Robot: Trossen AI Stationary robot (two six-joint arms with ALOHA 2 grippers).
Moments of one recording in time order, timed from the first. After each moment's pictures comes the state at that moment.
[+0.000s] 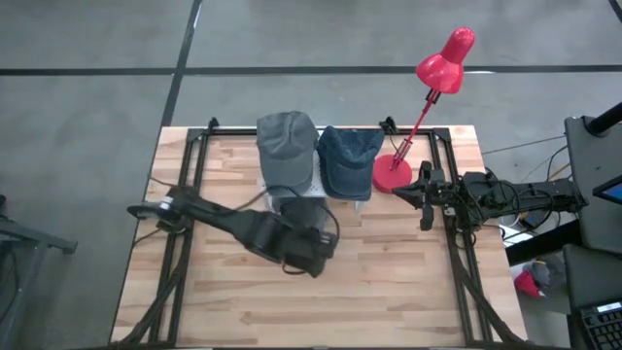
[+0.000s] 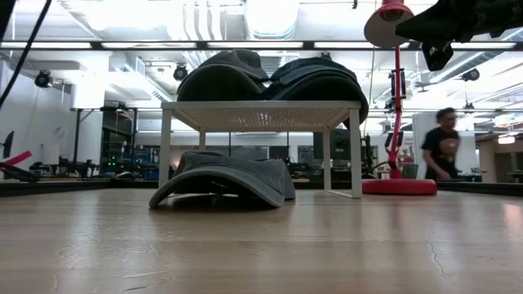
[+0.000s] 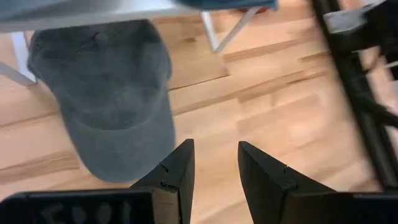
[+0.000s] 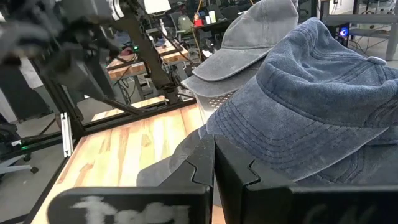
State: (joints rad) left arm -0.38 1.97 2.20 -1.41 -0.52 -1.63; right arm 0.09 0.40 0.40 -0.10 0.24 0.29
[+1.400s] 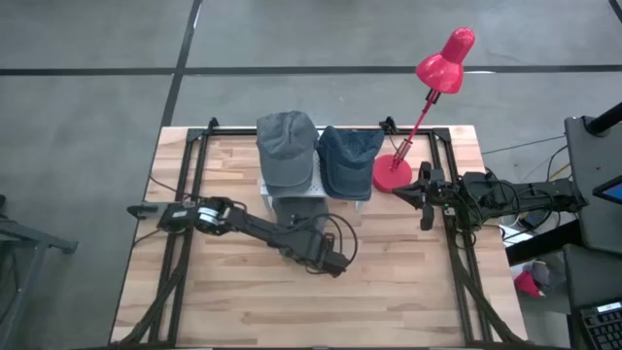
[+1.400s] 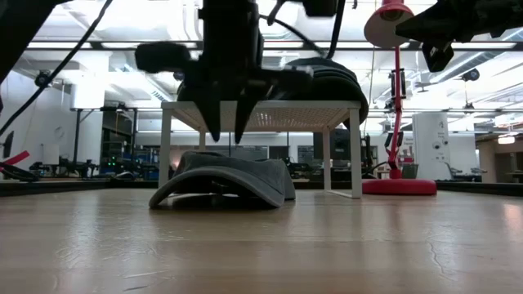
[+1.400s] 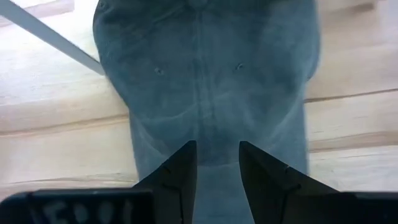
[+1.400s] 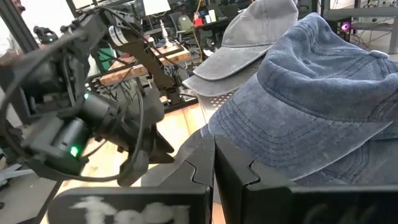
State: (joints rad) left arm -0.29 2.28 2.06 -1.53 -0.51 -1.80; right arm 0.09 0.40 0.40 -0.10 0.23 0.32
